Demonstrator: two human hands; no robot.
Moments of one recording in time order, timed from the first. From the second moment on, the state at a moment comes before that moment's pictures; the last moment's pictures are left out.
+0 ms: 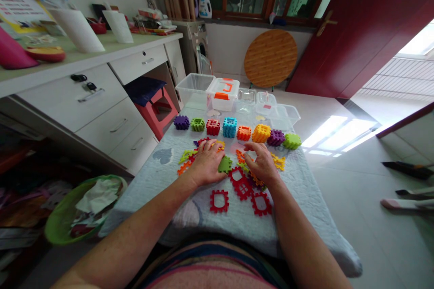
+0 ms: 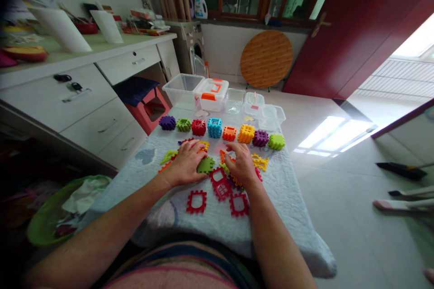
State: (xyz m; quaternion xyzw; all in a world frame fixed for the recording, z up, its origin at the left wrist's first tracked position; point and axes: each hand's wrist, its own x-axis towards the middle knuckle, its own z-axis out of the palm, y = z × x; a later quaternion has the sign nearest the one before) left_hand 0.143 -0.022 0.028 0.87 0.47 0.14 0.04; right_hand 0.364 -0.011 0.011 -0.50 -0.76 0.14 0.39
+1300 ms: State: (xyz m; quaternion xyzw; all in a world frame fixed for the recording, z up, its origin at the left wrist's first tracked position) left_hand 0.031 0.170 0.055 0.84 0.54 -0.05 0.07; right_hand 0.366 -0.011 0.013 -0.50 -0.76 0.14 0.40
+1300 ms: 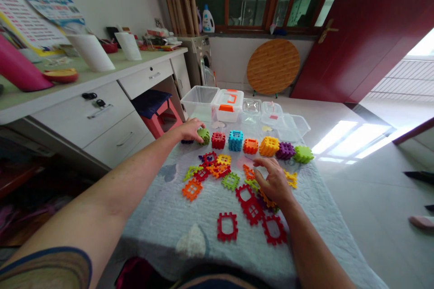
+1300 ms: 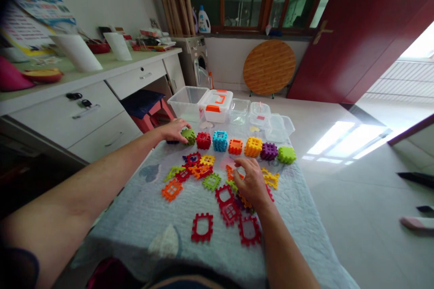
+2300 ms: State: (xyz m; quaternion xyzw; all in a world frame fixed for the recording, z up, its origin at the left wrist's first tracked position) left_hand 0.030 0.169 0.056 0.82 0.56 -0.09 0.05; right_hand 0.370 -0.008 0.008 -0.51 -0.74 0.14 0.41
